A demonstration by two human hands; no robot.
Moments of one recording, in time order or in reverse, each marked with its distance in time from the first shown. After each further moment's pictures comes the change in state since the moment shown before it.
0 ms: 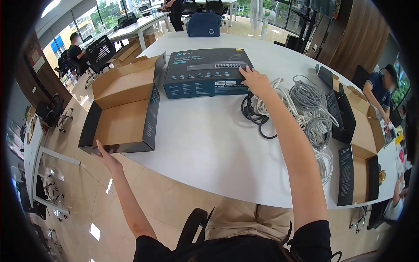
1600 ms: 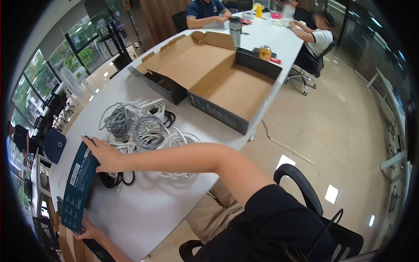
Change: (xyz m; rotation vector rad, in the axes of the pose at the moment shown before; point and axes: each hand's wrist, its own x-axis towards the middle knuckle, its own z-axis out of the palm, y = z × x) left_hand -0.118 -0.061 0.231 -0.093 -0.558 1.020; right_hand -0.144 0.016 -0.086 0.843 0.455 0.256
